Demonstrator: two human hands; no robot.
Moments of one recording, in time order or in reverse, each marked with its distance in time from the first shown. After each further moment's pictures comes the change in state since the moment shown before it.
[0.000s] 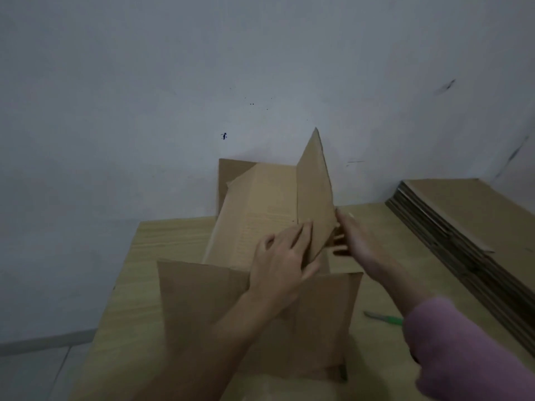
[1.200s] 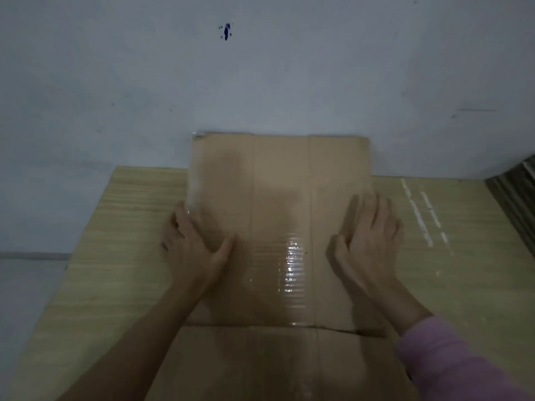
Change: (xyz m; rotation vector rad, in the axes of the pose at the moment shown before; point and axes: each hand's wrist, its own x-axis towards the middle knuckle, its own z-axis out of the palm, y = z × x) left_hand 0.020 -0.192 0.096 0.048 0.115 -0.944; right_hand 0.167 0.129 0.064 -0.925 0.200 -0.313
